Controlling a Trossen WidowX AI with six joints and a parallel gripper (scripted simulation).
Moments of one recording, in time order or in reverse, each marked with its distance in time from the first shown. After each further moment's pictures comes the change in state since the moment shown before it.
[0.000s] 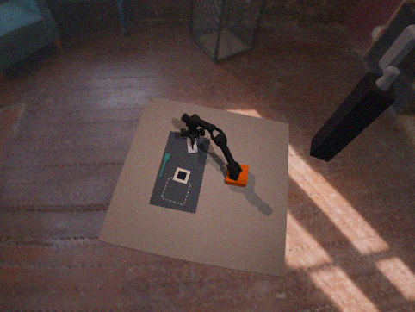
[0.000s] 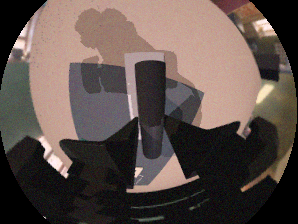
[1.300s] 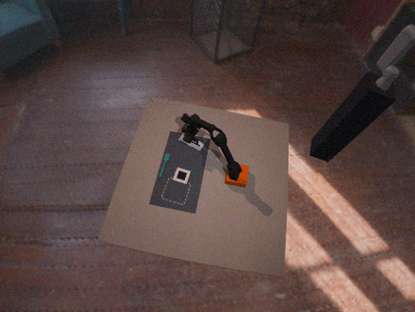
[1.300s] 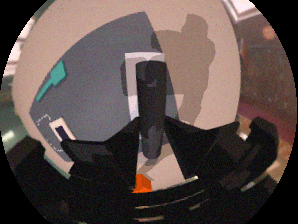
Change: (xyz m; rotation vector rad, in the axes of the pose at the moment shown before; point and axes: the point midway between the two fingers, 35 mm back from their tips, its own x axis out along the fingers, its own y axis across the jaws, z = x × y) arm 0.000 0.000 0.000 -0.991 0.001 0.001
